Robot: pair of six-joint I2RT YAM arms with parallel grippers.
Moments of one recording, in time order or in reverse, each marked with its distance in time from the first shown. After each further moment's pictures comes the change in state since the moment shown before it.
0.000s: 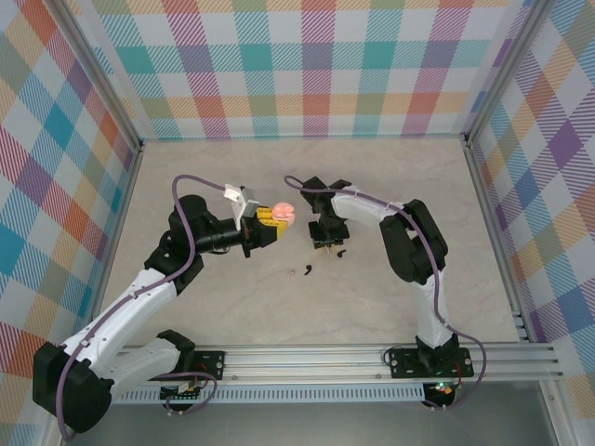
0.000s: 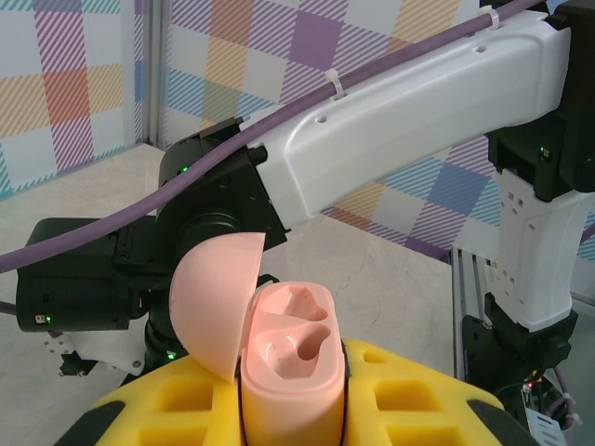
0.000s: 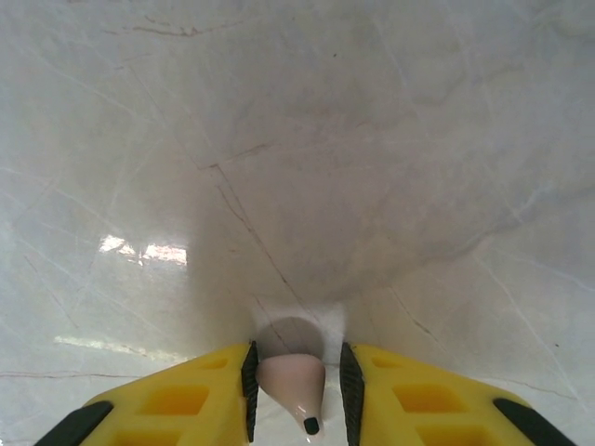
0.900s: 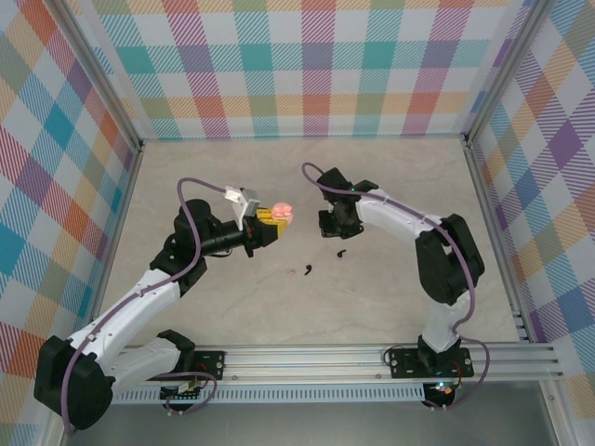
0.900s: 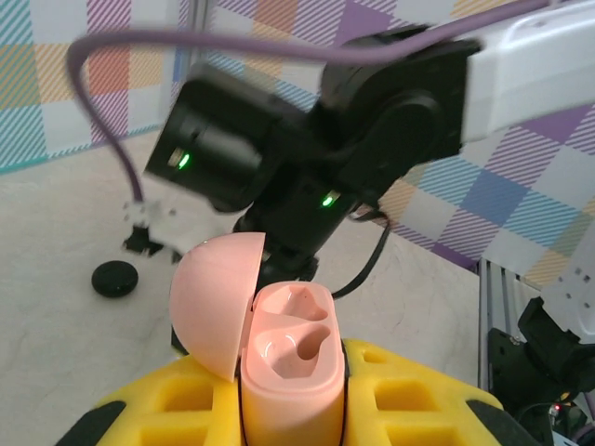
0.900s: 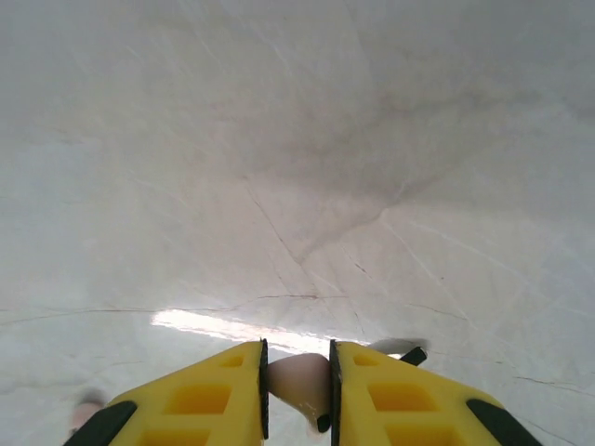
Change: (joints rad) left arm 0.000 0.021 -0.067 0.078 -0.087 -0.064; right arm -0.034 -0.307 -0.197 0.175 0.003 0.042
